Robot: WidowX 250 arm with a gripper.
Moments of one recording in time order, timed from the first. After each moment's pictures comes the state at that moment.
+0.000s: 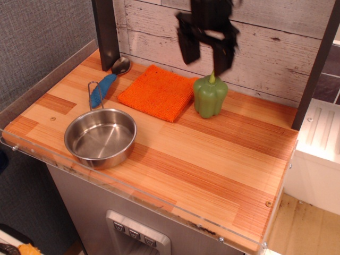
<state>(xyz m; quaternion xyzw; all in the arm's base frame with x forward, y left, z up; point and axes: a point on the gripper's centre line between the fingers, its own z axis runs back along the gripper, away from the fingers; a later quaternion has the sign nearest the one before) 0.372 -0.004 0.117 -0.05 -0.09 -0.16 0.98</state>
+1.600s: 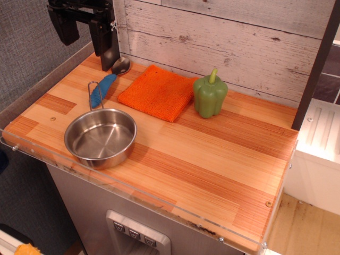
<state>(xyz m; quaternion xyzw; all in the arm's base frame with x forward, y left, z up) 0.313 0.130 0.128 0.02 -0.05 -0.02 1.00</state>
